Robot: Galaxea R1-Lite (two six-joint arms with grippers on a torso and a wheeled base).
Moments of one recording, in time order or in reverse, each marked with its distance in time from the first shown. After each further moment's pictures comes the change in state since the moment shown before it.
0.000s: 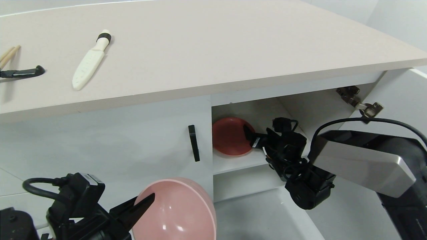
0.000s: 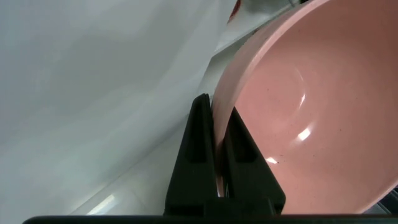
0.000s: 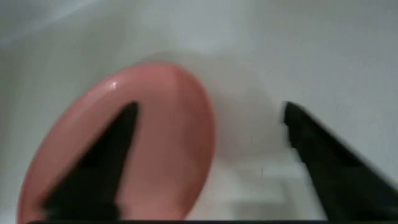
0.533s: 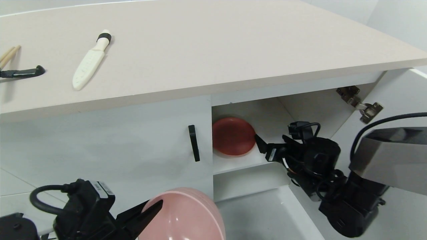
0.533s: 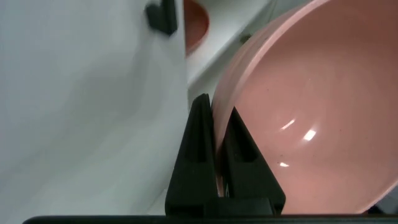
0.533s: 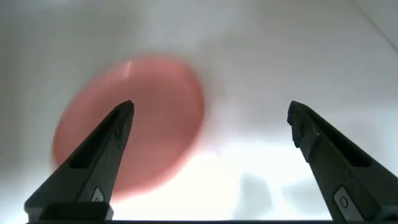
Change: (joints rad) left arm -0.072 0.023 -0.008 -0.013 -0.002 0.113; right arm 0.046 -0.295 0.421 0.001 -0.038 -0.101
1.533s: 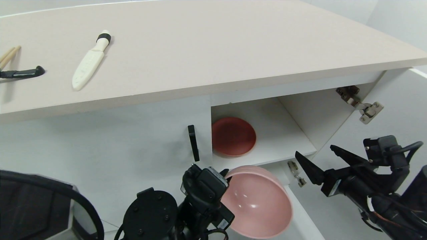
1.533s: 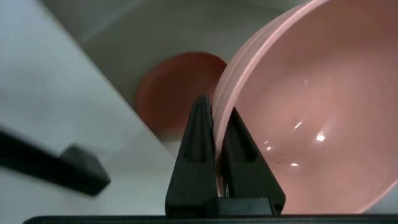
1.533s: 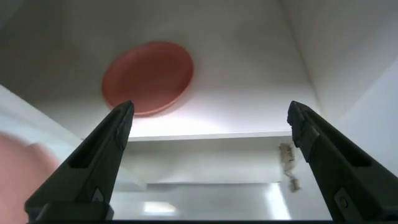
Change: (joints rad) left arm -0.120 0.601 -0.370 -0.417 0.121 0.306; right arm 0.046 -0.513 0.474 0.000 0.000 -0.145
